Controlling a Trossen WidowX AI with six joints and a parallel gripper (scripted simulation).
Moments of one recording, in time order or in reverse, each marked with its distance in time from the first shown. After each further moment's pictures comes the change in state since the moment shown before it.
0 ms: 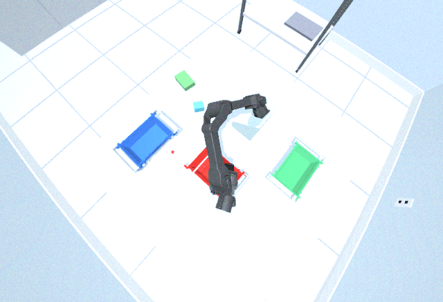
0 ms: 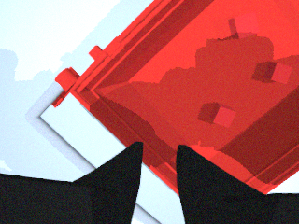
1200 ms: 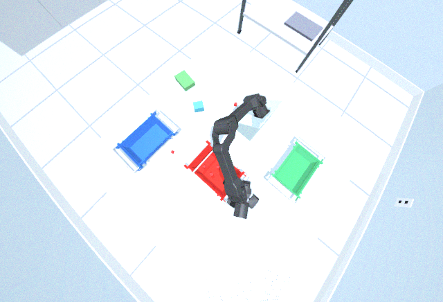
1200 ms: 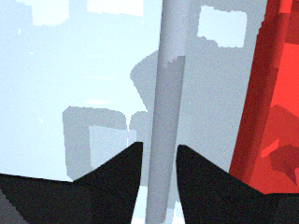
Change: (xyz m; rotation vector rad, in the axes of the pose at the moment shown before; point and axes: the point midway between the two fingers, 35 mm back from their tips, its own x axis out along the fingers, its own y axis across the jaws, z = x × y) arm 0.067 0.026 -0.066 -0.825 0.030 -0.034
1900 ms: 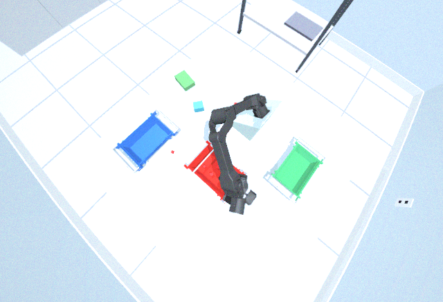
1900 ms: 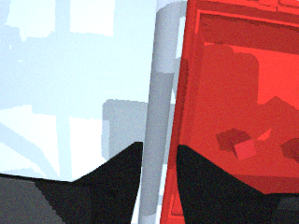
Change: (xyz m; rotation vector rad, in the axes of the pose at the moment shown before) arm -0.041 -0.027 0.000 -0.022 -0.024 0.014
